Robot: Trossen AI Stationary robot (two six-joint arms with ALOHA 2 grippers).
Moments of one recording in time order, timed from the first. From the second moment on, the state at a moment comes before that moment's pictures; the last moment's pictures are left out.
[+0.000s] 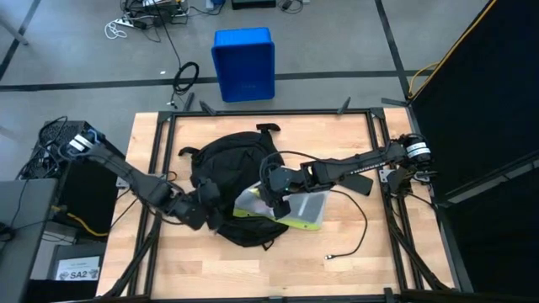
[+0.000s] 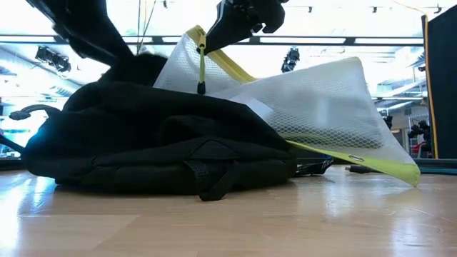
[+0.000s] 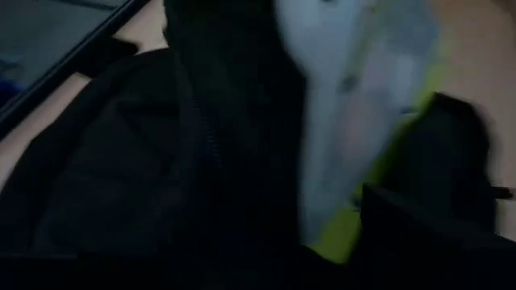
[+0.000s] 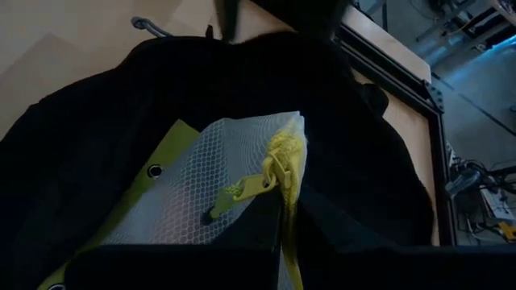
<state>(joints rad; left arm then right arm) -0.53 1.17 0.81 -0.59 -0.74 -0.71 0.17 1.78 1.44 -0.34 0.26 -0.42</state>
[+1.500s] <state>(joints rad) -0.26 1.12 0.66 -0.24 -0.53 -0.44 0.18 1.78 1.44 -0.31 0.23 -0.43</state>
